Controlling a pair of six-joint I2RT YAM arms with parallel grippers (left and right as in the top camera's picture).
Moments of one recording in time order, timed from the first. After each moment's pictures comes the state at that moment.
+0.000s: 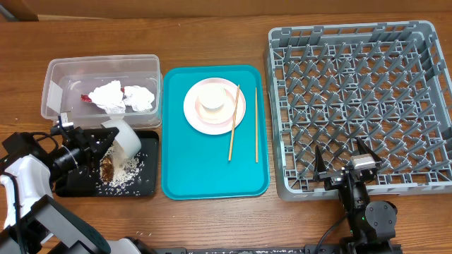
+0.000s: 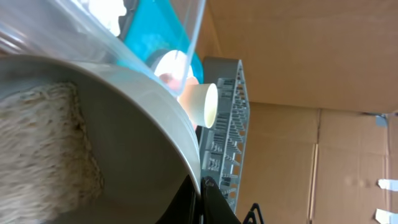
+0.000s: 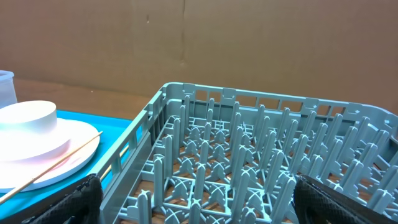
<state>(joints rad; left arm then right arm) 0.76 1.57 0.96 -0.91 1.22 0.00 0.14 0.01 0.02 -0.04 -0.02 -0.08</state>
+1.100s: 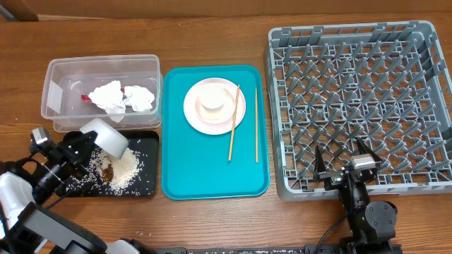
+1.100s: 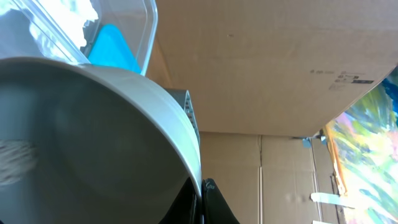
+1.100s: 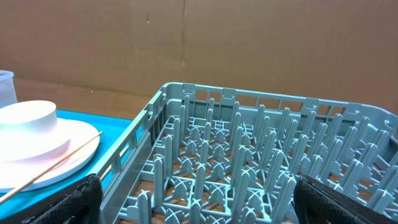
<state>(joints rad) 0.95 1.57 0.96 -1.16 1.44 0.21 0.14 0.01 0.02 -0.04 -0.02 -0.08</state>
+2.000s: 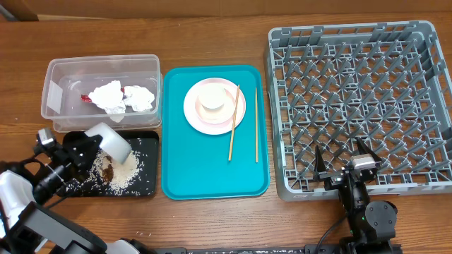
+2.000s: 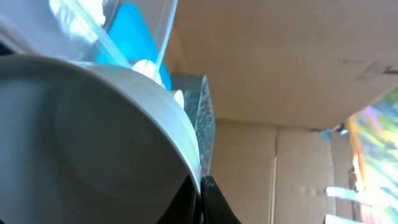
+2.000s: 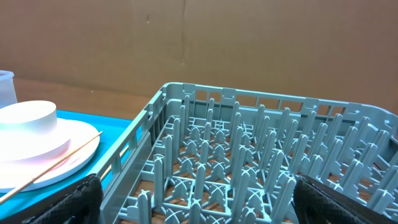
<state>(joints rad) 0.93 1.57 0.98 -1.24 1.35 0.26 0.14 0.01 0.02 -0.03 -0.02 -0.08</state>
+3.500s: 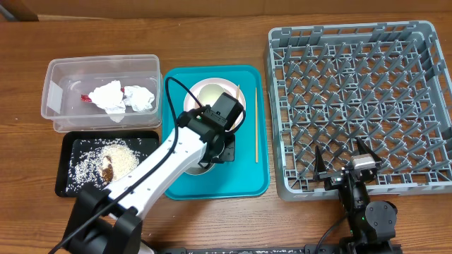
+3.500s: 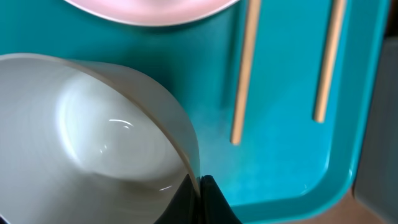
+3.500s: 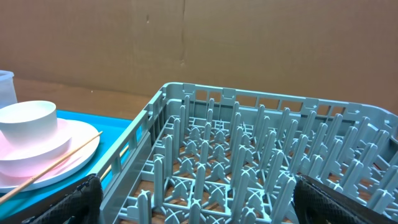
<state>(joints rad) -0.61 1.65 1.18 -0.94 0.00 -0.57 0.14 0.01 0.02 -0.03 -0.02 -0.08</state>
